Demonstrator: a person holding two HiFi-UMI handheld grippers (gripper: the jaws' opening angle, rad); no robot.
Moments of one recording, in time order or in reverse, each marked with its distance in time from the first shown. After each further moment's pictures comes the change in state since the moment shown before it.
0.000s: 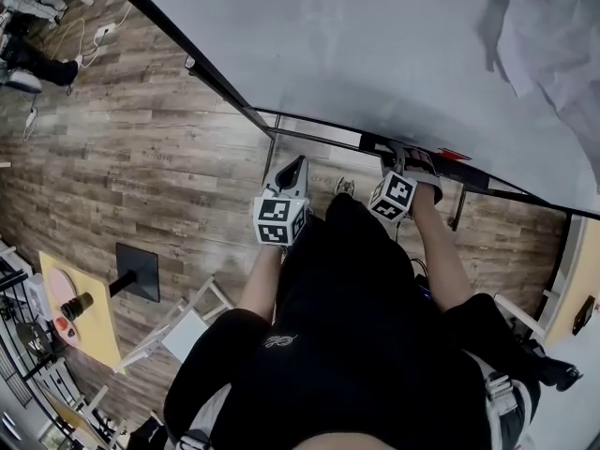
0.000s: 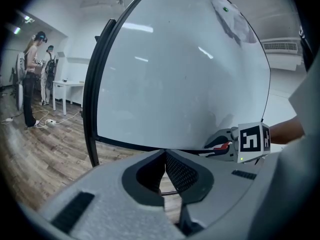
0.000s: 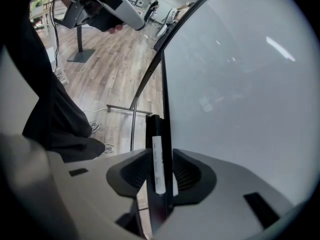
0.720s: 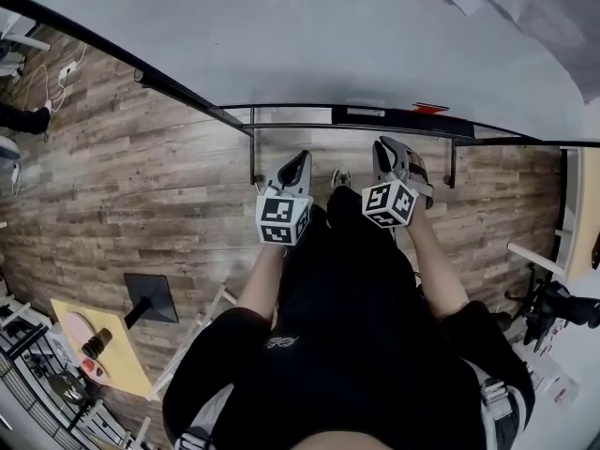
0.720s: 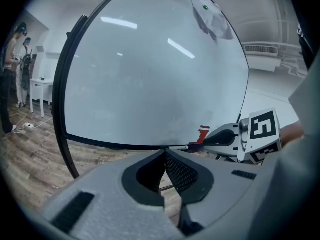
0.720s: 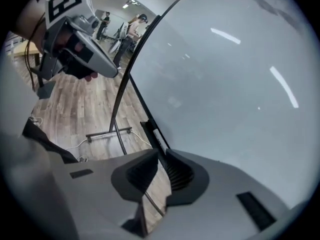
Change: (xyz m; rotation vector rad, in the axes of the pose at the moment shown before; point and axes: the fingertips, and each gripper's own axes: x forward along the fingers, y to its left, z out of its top) left arm 0.002 -0.069 -0.013 0.089 0.014 -0.203; right arm -0.084 0.013 -0.024 0.454 -0.092 -0.246
